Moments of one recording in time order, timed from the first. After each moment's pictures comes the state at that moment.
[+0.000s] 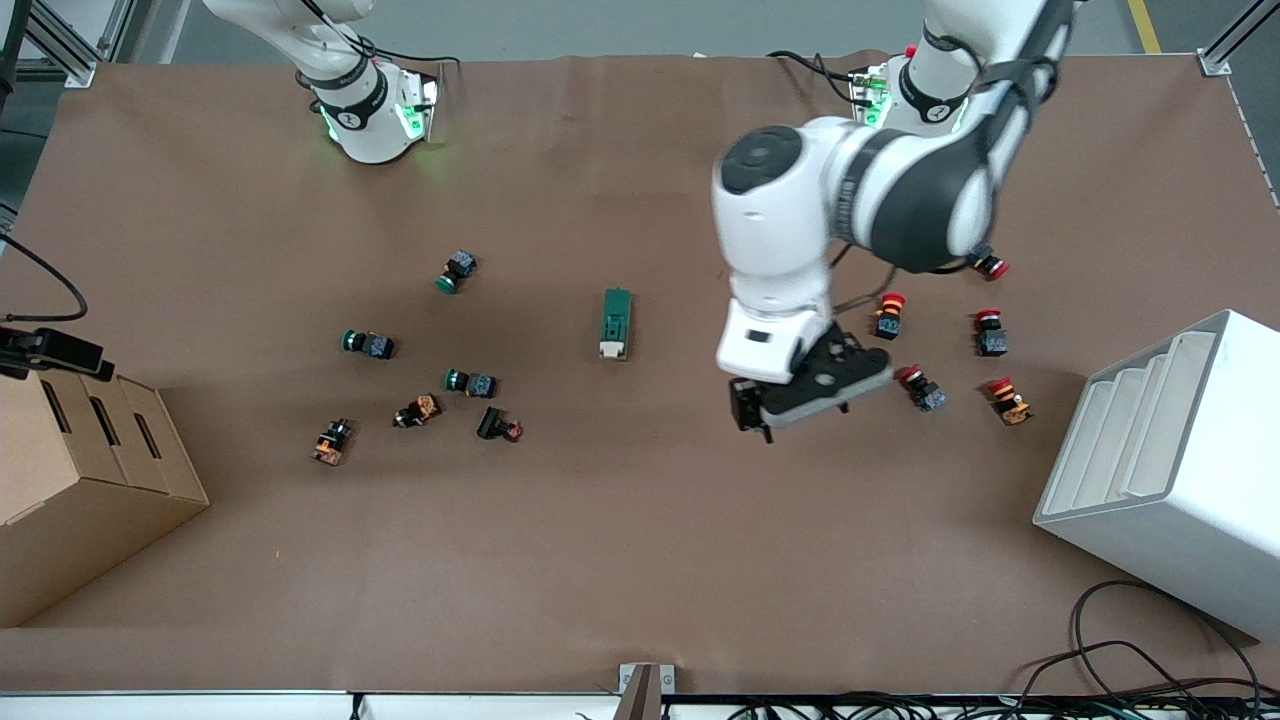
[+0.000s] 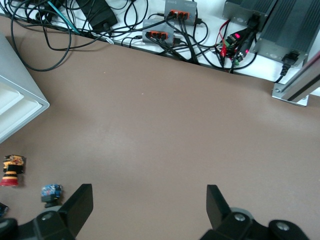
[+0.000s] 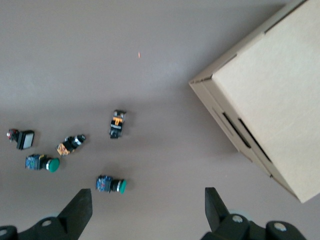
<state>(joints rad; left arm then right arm) -0.34 0.49 -0.31 -1.33 0.59 1.94 -1.10 0.01 0.29 -0.20 -1.36 0.05 1.59 -0.15</state>
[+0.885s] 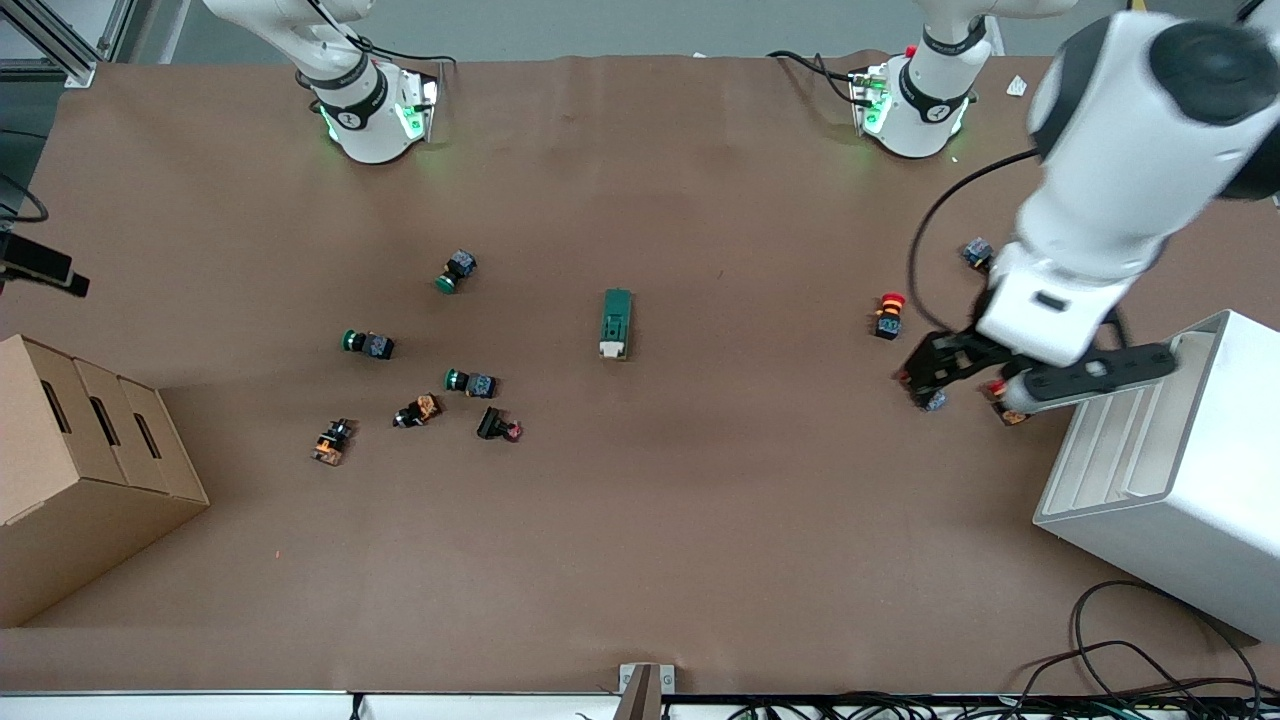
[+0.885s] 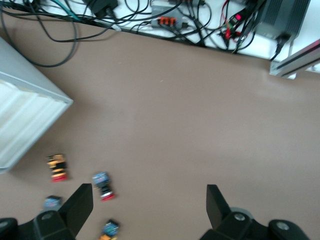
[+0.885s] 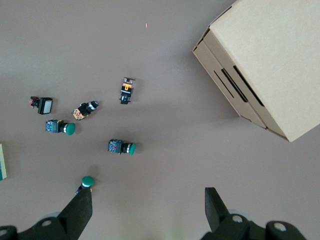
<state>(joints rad) -0.11 0.23 -0.22 -1.38 0.12 1.81 -0.49 0.00 0.08 -0.20 -1.46 0.05 1.47 -0.15</state>
